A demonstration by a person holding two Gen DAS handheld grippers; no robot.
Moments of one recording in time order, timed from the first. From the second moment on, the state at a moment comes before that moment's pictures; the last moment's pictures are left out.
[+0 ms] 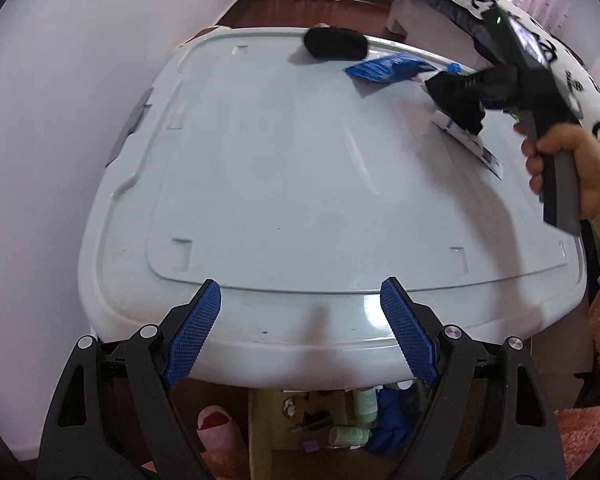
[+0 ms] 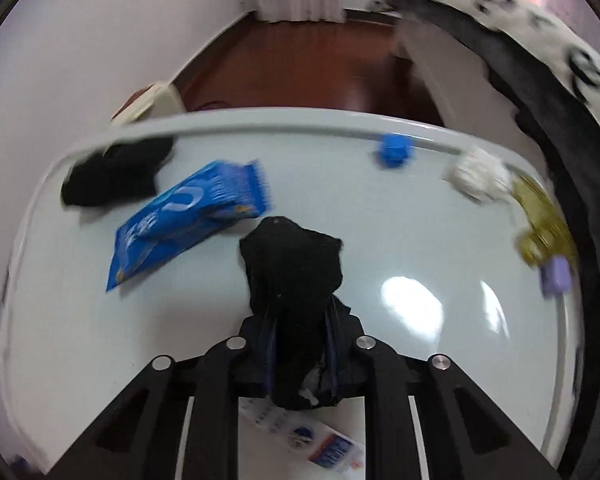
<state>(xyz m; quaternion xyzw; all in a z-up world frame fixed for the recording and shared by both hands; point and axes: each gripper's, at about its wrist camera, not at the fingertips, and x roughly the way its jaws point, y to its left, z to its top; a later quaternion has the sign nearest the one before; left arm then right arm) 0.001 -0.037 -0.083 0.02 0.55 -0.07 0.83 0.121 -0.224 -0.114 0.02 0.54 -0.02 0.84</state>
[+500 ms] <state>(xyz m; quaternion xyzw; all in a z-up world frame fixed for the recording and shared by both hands) 0.051 -0.080 -0.074 0.05 0.53 -0.13 0.84 -0.102 -0.243 0.027 0.02 0.42 0.05 0.91</state>
